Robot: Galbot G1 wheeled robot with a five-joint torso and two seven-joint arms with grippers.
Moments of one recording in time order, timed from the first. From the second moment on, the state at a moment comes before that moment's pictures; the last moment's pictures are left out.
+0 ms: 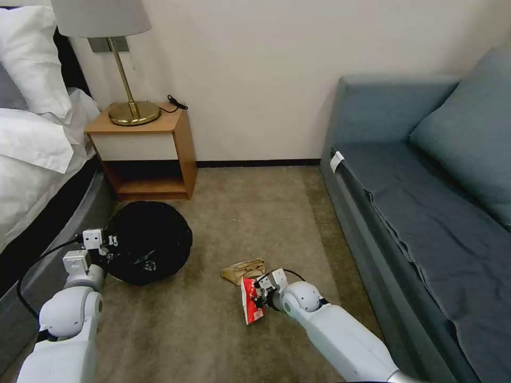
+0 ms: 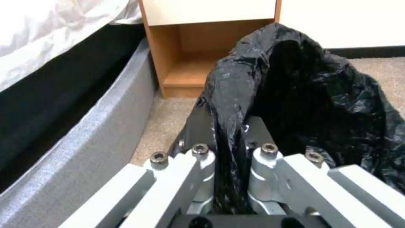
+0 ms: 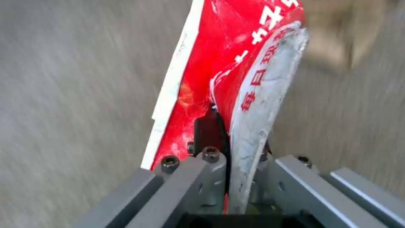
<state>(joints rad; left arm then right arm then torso) 1.23 -1.27 -0.83 -1.78 -0.20 0.34 0.03 -0.78 1.30 -0.20 1.28 0.57 -0.67 -0.08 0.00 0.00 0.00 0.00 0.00</state>
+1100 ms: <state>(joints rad) 1.23 -1.29 -0.78 -1.78 -0.22 0.31 0.07 -0.33 1.59 -0.38 1.13 0.83 -0.59 -0.14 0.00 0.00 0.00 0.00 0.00</state>
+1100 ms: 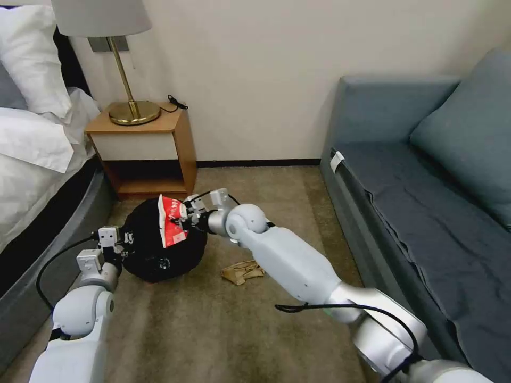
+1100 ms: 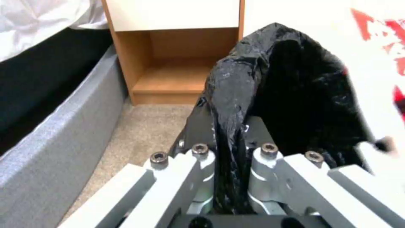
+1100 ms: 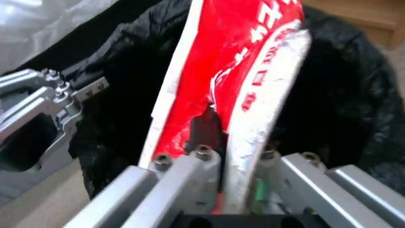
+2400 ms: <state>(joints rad) 1.17 -1.26 -0.82 -1.71 -0.25 0.31 0.04 -0.35 1.51 -0.29 0.80 0.12 -0.37 -0.42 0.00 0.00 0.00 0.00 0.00</state>
